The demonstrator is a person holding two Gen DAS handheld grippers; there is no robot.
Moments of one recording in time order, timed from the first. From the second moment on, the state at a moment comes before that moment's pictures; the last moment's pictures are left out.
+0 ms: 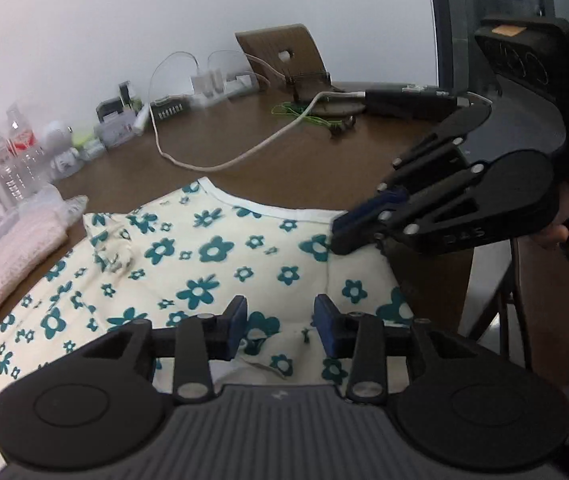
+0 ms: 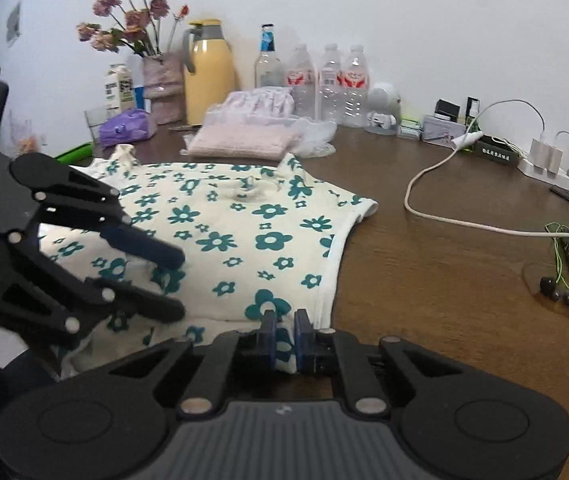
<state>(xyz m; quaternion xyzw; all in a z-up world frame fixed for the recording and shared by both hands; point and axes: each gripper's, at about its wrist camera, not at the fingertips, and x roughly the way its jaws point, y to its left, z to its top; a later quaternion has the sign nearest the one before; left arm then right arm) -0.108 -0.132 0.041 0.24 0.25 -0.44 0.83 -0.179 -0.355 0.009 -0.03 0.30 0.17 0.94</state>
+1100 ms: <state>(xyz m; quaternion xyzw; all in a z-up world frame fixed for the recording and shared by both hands) 0.007 -0.071 0.046 0.06 0.33 -0.27 0.90 -0.044 -0.341 0.020 -0.07 0.31 0.03 0.95</state>
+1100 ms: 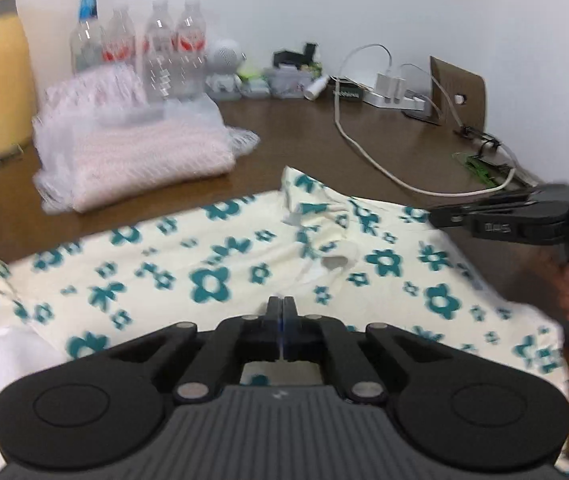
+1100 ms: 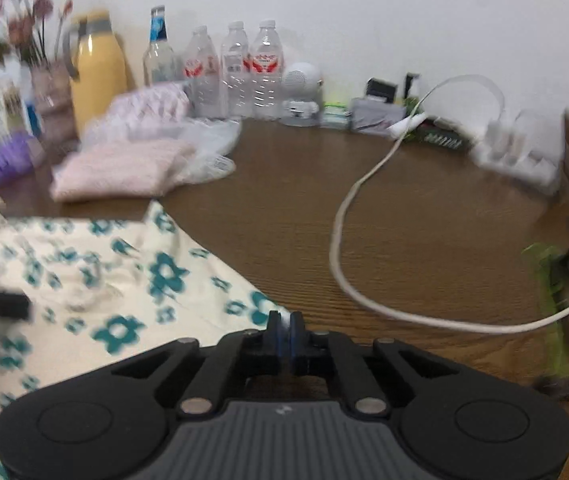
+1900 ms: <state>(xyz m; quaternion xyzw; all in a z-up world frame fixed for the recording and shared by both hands) -0.133 0.087 0.031 0.09 0.30 -0.26 0.91 -0.182 -0.246 -0.005 -0.10 0.23 0.29 0.92</state>
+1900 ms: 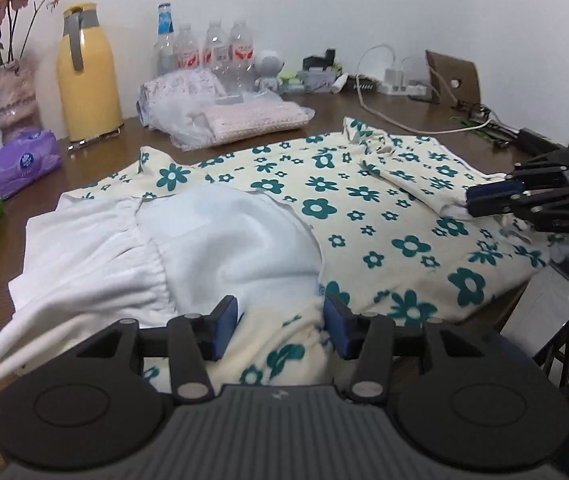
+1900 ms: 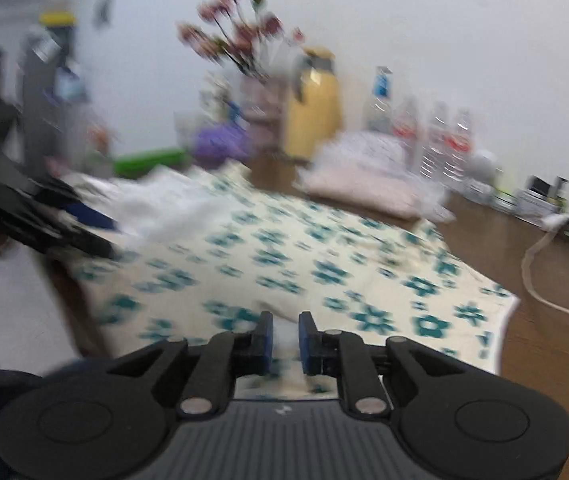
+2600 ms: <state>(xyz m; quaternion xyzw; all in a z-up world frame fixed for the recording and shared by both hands) -0.141 0.064 0.045 0.13 0.22 -0.30 0.92 -0.132 -0.341 0.020 -0.09 0.23 0.20 0.95</state>
